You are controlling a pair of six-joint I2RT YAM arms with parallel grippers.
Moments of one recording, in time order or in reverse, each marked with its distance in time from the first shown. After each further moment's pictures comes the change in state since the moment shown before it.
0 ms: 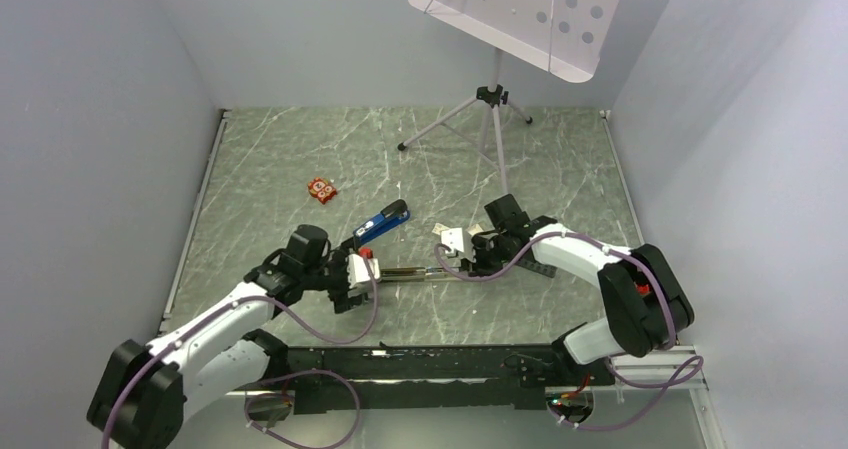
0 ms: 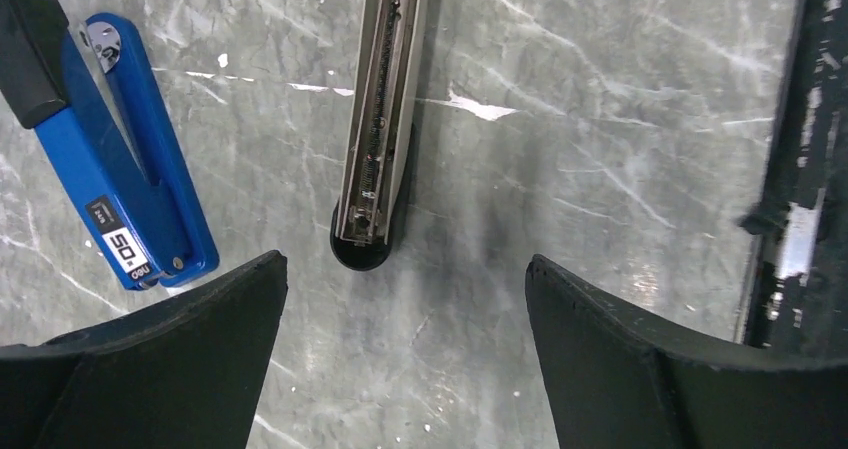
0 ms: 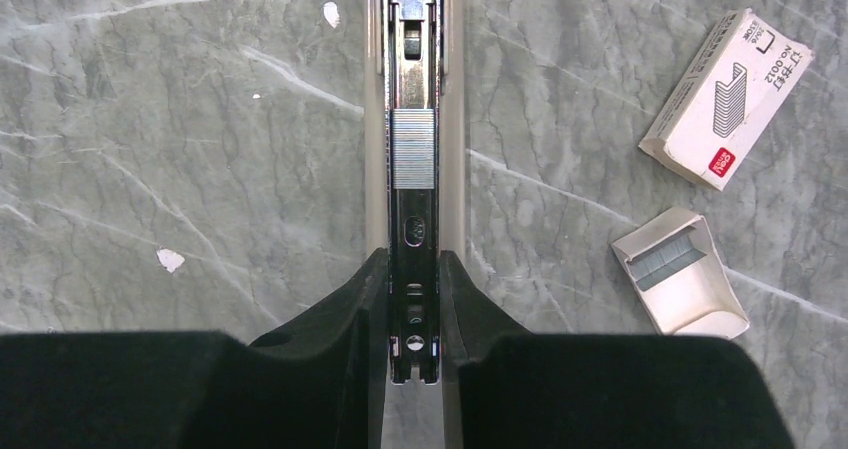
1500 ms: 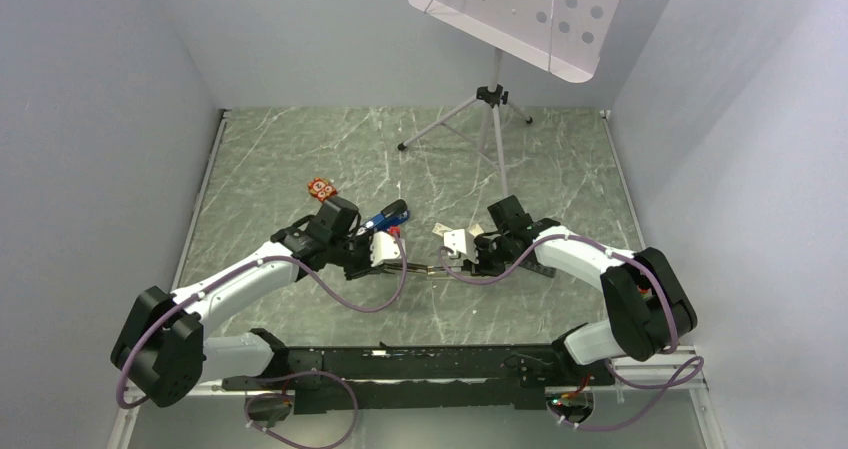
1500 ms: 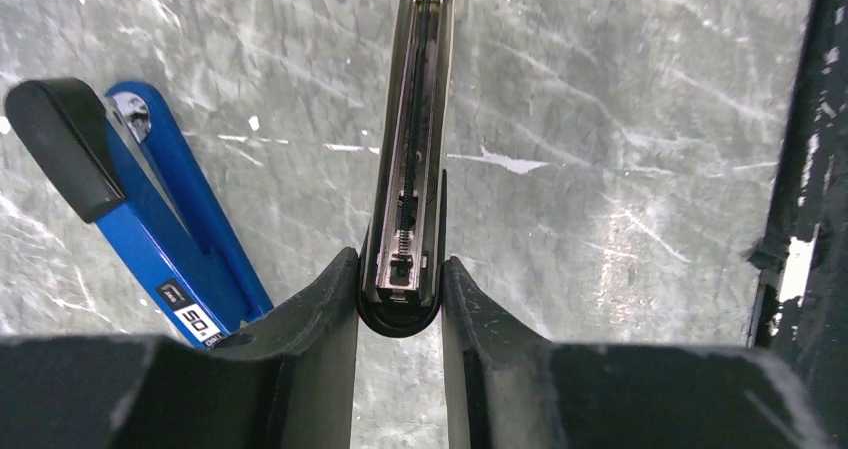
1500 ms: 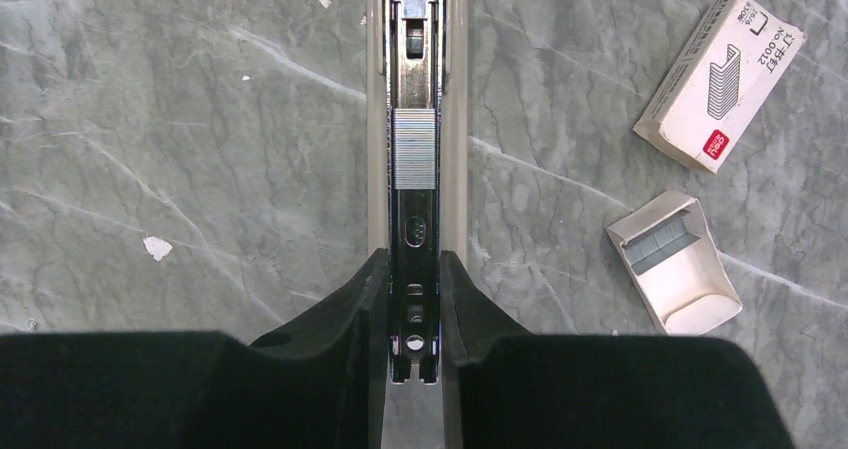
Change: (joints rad) left arm -0.093 0.304 0.297 -0.135 -0.089 0.027; right arm -0.004 -0.029 -0.026 0.012 0.006 -0.024
